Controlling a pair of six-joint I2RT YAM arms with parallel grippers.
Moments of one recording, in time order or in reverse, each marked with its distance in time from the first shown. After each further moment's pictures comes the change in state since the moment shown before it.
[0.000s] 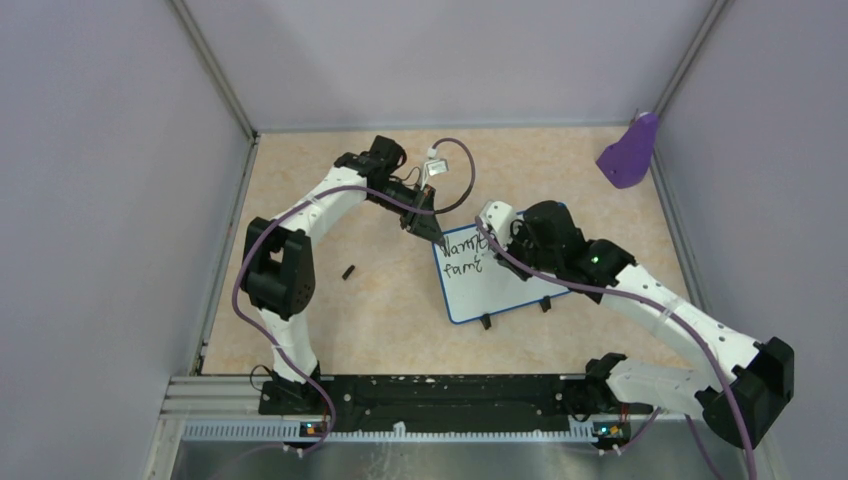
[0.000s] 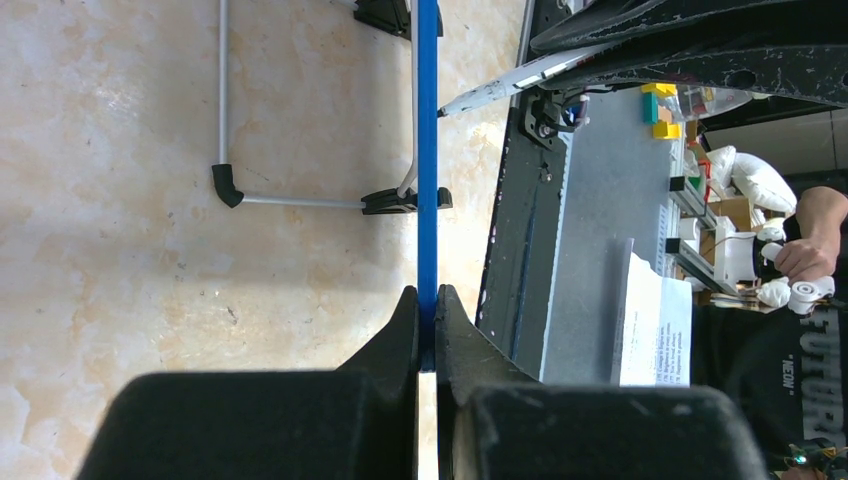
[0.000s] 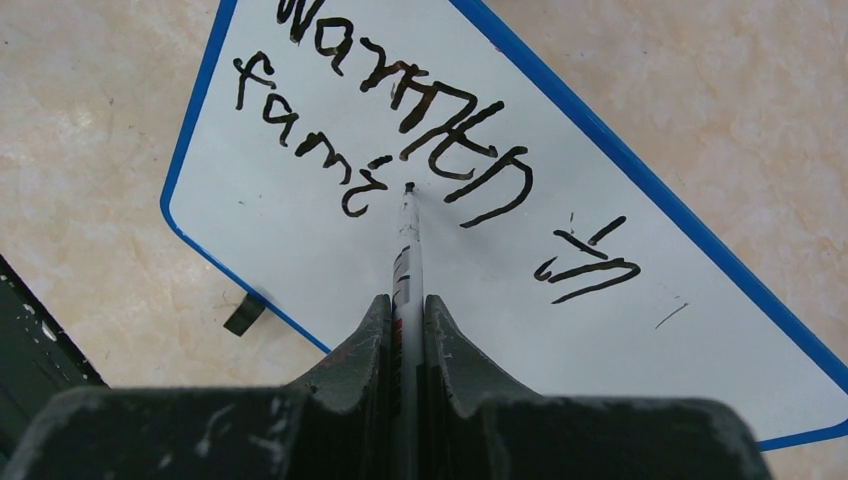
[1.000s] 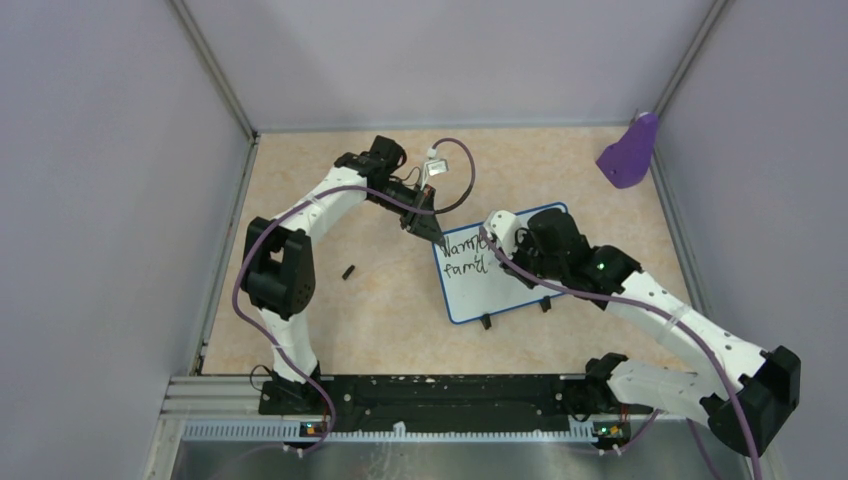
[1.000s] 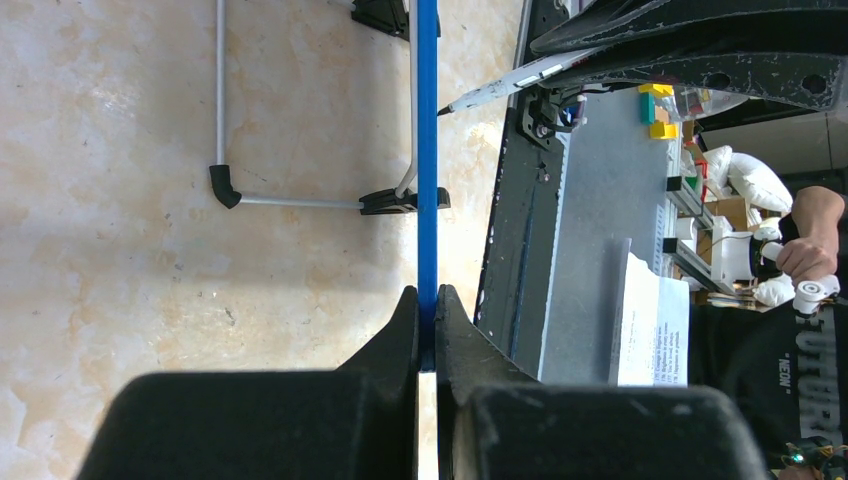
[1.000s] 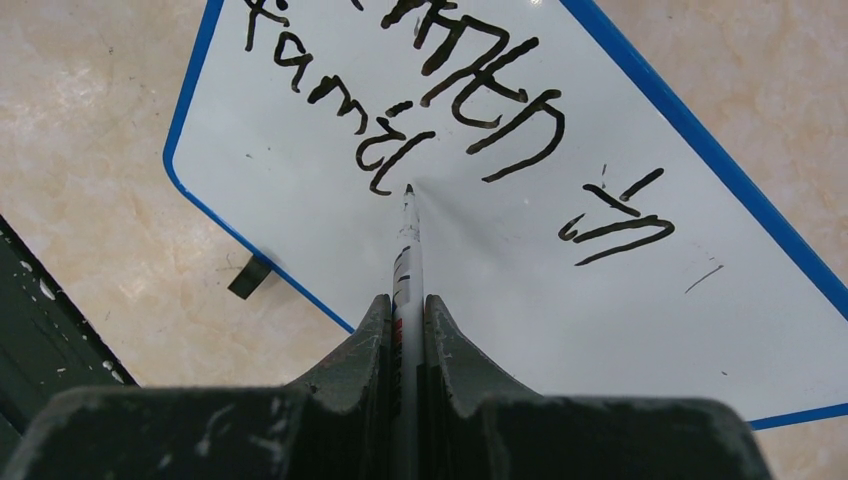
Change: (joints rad) left arm 0.000 0.002 0.000 0.000 0.005 0.000; right arm 0.000 -0.049 -0.037 -0.051 -0.006 -0.018
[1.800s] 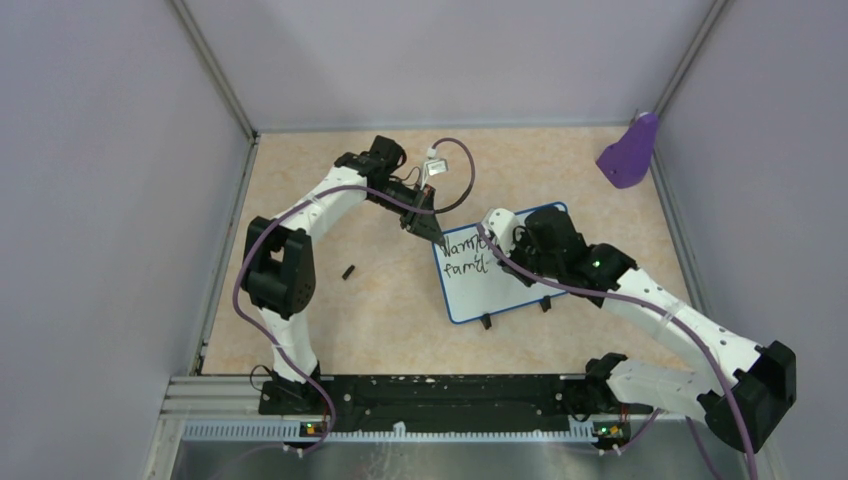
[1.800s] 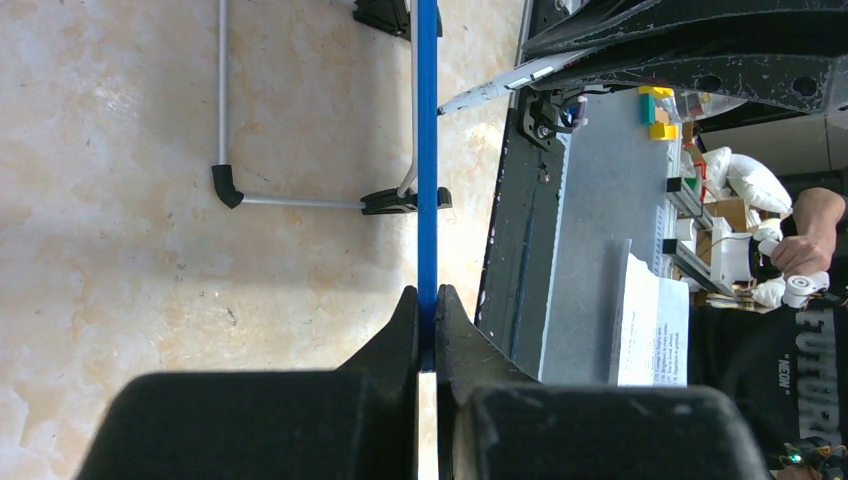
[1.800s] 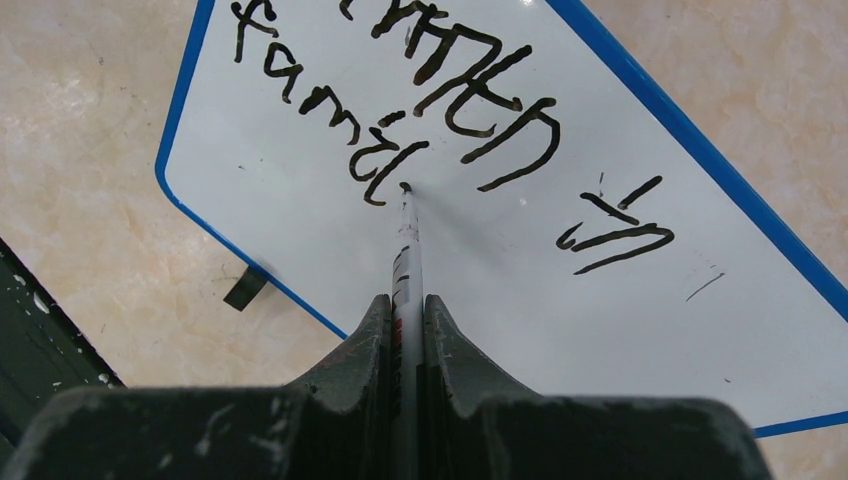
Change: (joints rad) left arm 0.000 0.005 0.002 0.000 0.001 0.000; right arm -0.005 0.026 0.000 0.025 0.008 0.009
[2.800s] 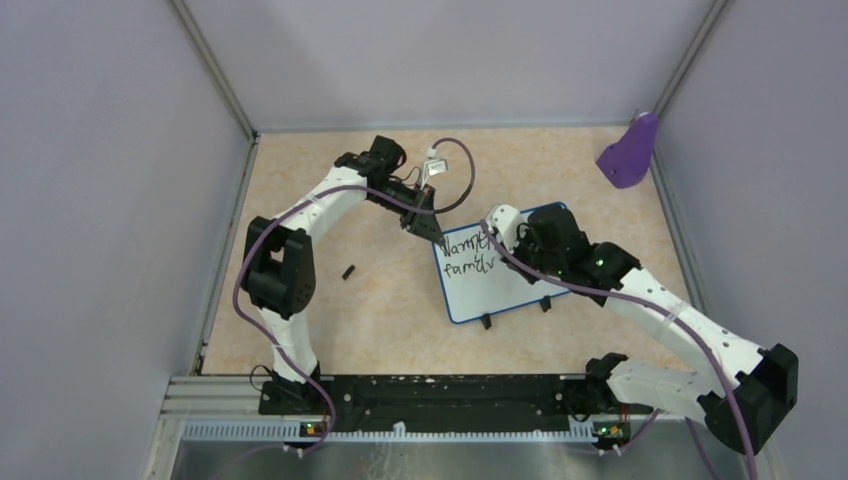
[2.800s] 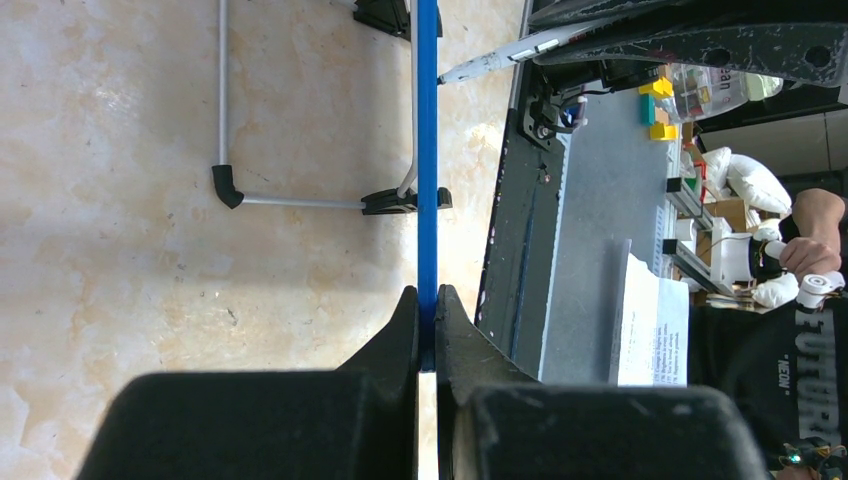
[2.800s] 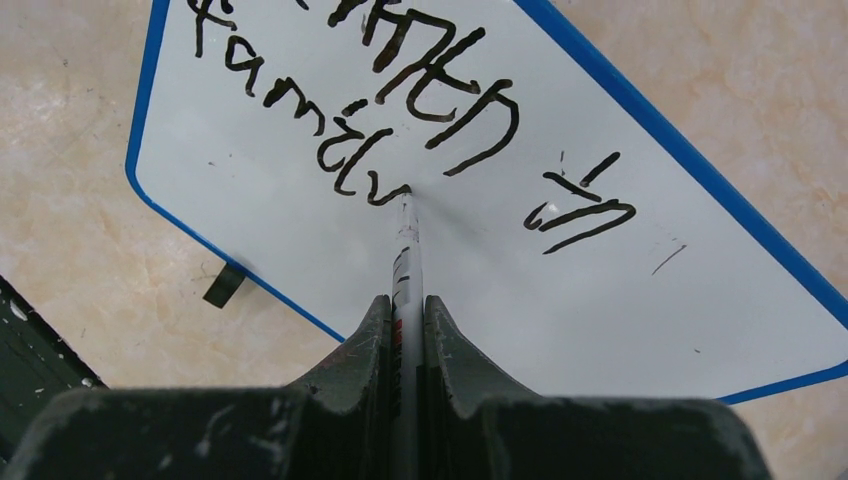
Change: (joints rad) left arm 0.000 0.000 0.000 0.000 0.000 0.000; right arm -0.013 -0.006 0.013 -0.026 0.034 0.003
